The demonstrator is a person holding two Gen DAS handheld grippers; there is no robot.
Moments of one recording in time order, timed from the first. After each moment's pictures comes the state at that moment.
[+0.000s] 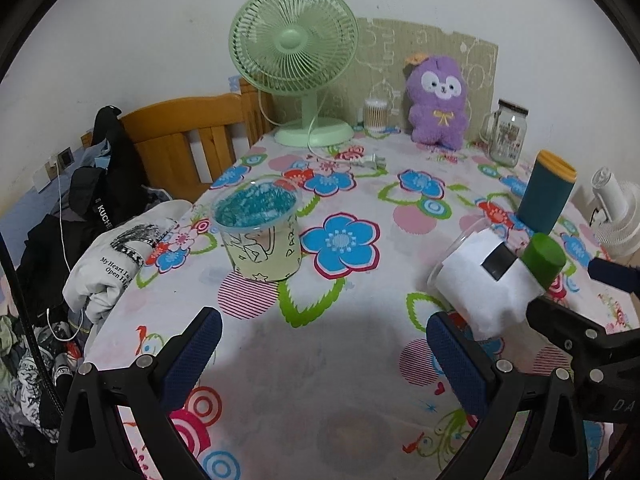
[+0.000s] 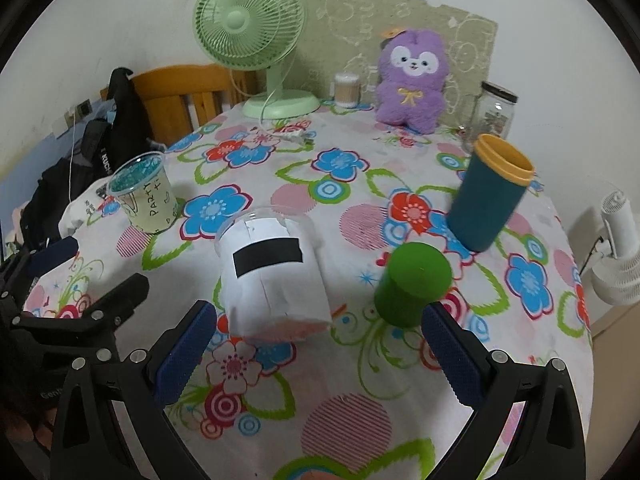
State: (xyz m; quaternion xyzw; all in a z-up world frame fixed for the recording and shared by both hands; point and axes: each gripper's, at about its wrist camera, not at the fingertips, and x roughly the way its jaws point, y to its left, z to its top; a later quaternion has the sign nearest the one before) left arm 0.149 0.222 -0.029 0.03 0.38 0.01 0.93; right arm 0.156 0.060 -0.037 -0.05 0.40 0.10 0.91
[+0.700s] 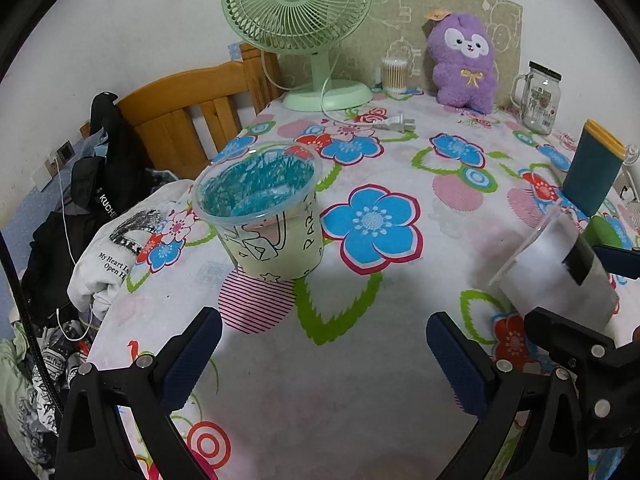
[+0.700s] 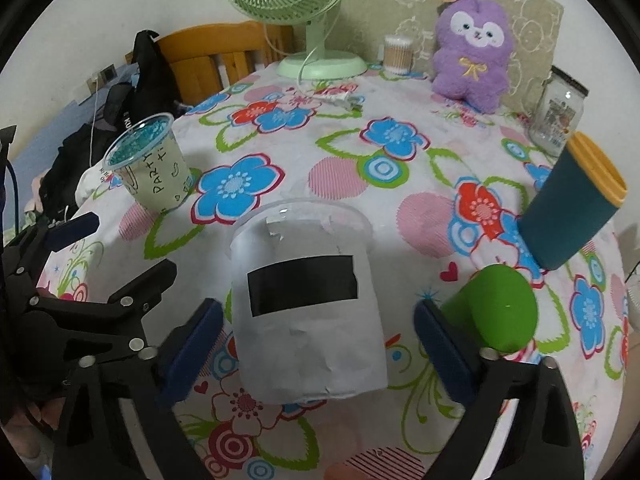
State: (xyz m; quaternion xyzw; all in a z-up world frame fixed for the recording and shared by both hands) left arm 0.192 0.234 -0.059 0.06 0.43 0.04 0.90; right arm 0.204 0.086 -0.069 -0.06 0.46 0.17 0.87
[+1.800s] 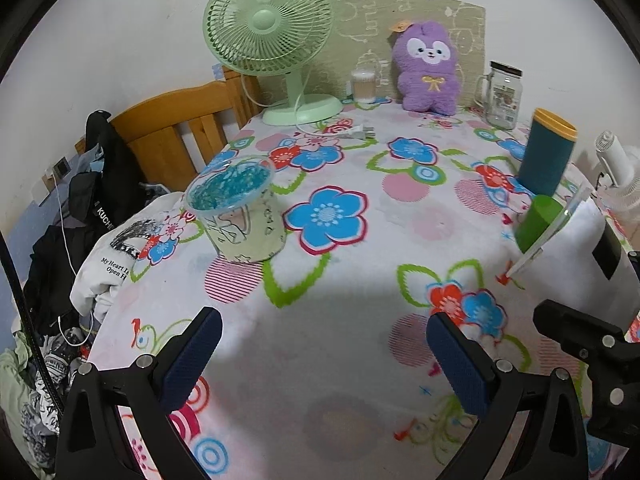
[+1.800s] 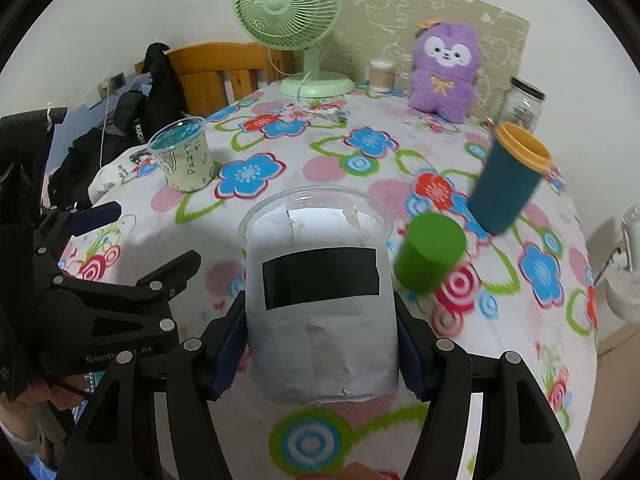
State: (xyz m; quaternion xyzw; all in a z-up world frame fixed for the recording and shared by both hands) left arm 0.146 0.199 -0.039 0.07 0.41 0.01 0.91; right arm 0.124 0.049 -0.037 -0.06 0.42 0.16 0.89
